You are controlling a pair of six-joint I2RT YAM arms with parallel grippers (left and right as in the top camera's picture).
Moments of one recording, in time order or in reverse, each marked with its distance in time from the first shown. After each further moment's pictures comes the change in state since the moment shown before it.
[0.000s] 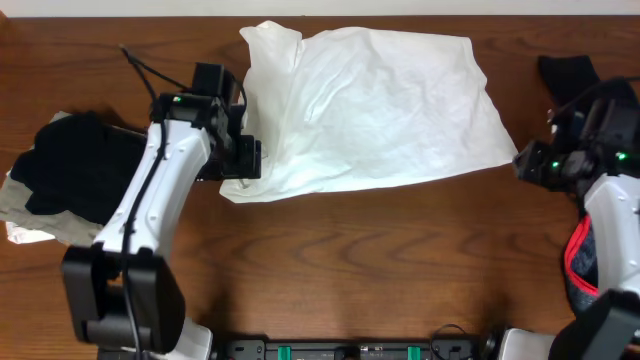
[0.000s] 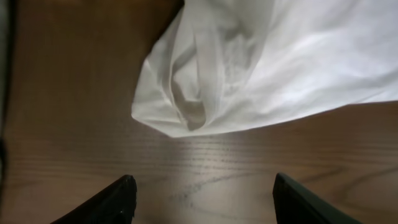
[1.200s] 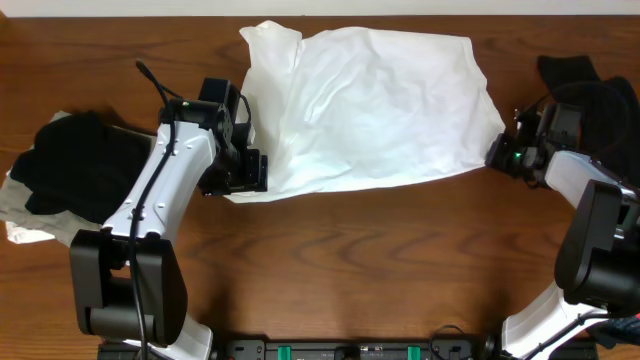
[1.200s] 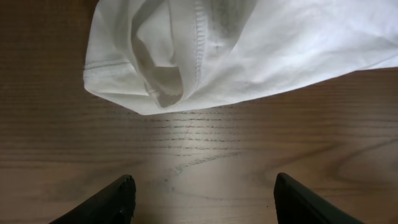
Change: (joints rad) left arm 0.000 0.028 -0.064 -0.012 0.095 0.000; right arm 0.061 0.399 -0.043 0.471 -0.031 0.119
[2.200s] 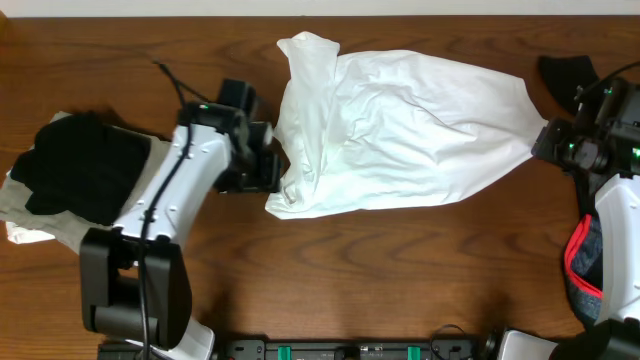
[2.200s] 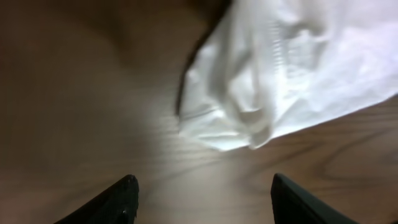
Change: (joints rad) left arm -0.105 0.000 -0.019 0.074 0.018 0.005; right arm -0.045 -0.461 0.179 -0.504 0.147 0.012
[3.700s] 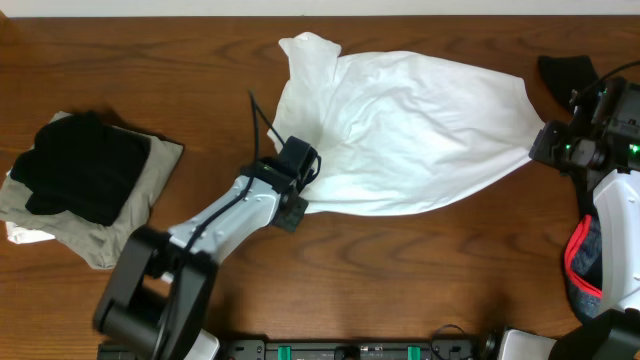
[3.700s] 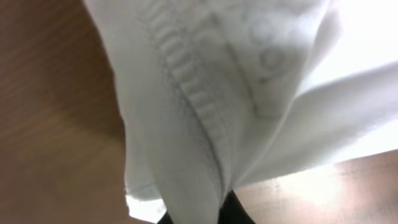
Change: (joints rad) left arm -0.246 -0.056 -0.353 0.380 -0.328 0.147; right arm 0.003 0.020 0.000 -0.020 0.013 -0.015
